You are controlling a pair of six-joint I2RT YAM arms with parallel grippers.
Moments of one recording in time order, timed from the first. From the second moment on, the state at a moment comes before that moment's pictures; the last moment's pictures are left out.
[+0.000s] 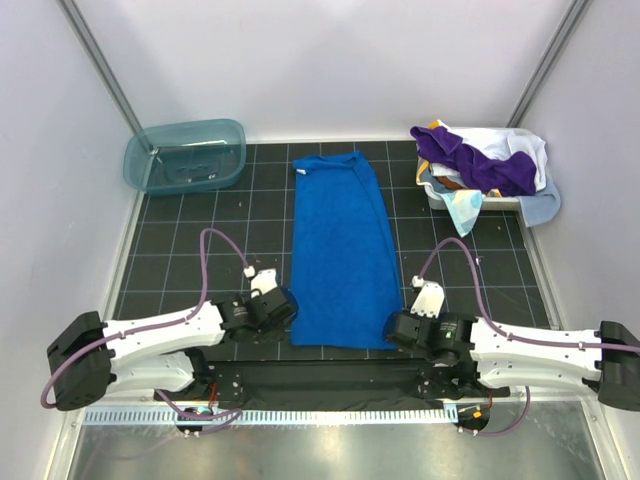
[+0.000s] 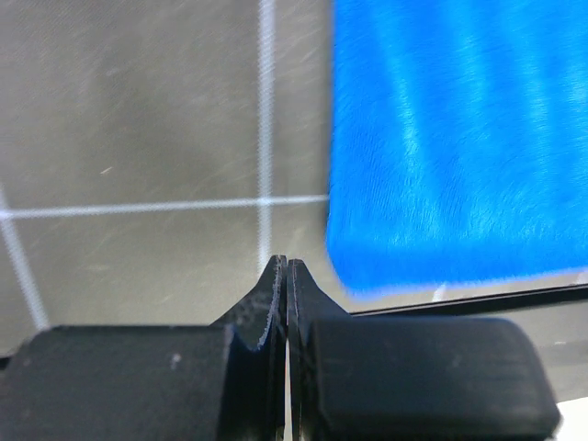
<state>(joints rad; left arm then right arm) -1.08 1.12 0.59 -0.64 -0.28 -1.13 1.24 0.86 0.44 -0.85 0.53 1.33</state>
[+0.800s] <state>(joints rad) -0.99 1.21 0.86 -0.84 -0.20 -0.97 1.25 0.85 0.55 -0.99 0.48 1.26</state>
